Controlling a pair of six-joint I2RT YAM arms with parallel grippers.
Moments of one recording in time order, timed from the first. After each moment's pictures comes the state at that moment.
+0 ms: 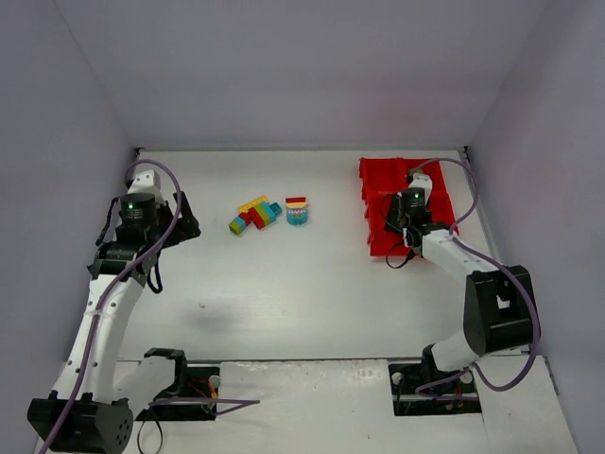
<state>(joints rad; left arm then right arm) -0.06 0.97 1.04 -0.68 -0.09 -0.34 0.19 1.49 0.83 -0.05 0.27 0.29</state>
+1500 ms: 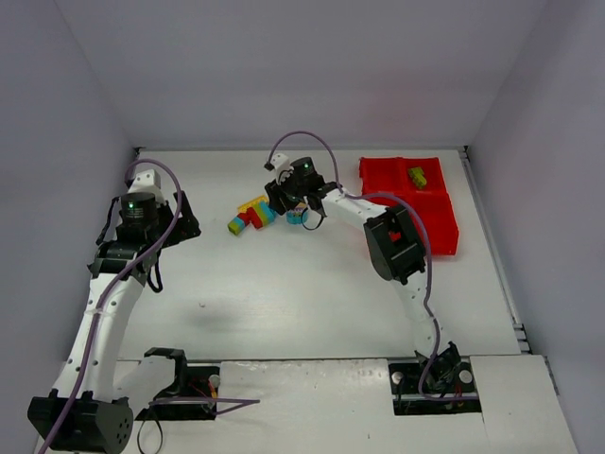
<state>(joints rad) -0.06 0.97 1.04 -0.68 -0.09 -0.34 0.58 2.36 1.81 -0.06 -0.30 -0.15</state>
